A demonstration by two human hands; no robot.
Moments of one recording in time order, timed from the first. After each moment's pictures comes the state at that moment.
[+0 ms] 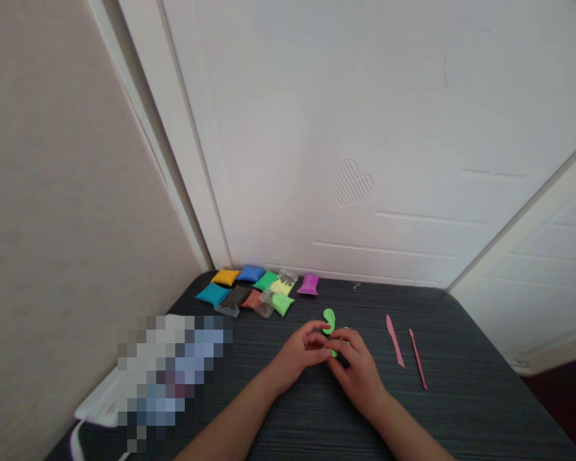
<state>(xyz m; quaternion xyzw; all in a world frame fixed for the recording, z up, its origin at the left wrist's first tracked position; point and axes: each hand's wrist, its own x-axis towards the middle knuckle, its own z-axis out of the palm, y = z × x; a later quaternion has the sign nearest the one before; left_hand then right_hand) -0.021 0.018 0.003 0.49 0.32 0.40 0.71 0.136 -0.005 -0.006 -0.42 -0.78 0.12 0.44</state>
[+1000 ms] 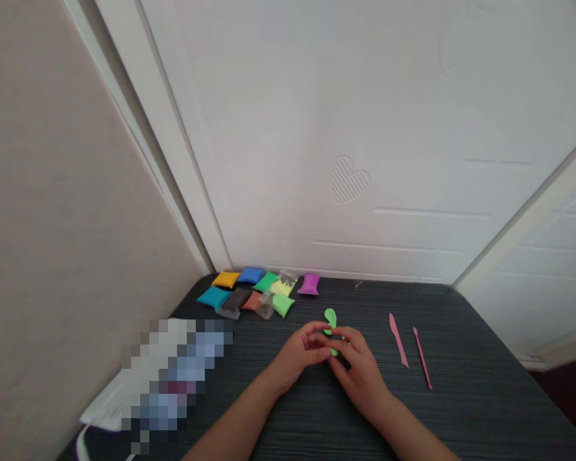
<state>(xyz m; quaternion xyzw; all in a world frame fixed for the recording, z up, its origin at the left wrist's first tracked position) -0.019 0.020 0.004 0.49 0.31 0.40 0.71 0.139 -0.007 -0.007 -0.43 -0.79 0.15 0.41</state>
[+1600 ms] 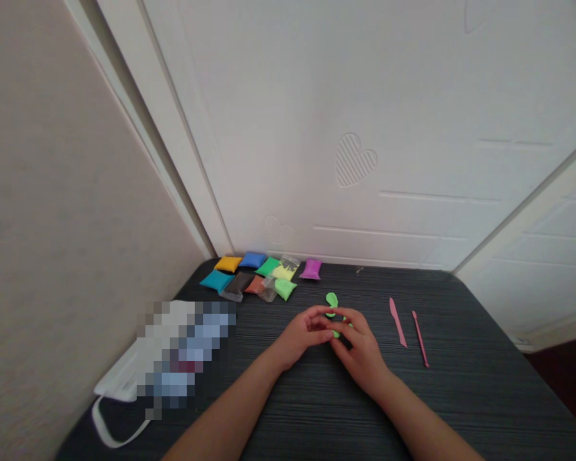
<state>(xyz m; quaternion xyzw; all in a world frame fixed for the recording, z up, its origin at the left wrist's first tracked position) -0.020 0.017 0.009 0.50 0.31 0.39 0.71 0.138 -0.006 -0.002 -0.43 -0.79 0.14 0.42</state>
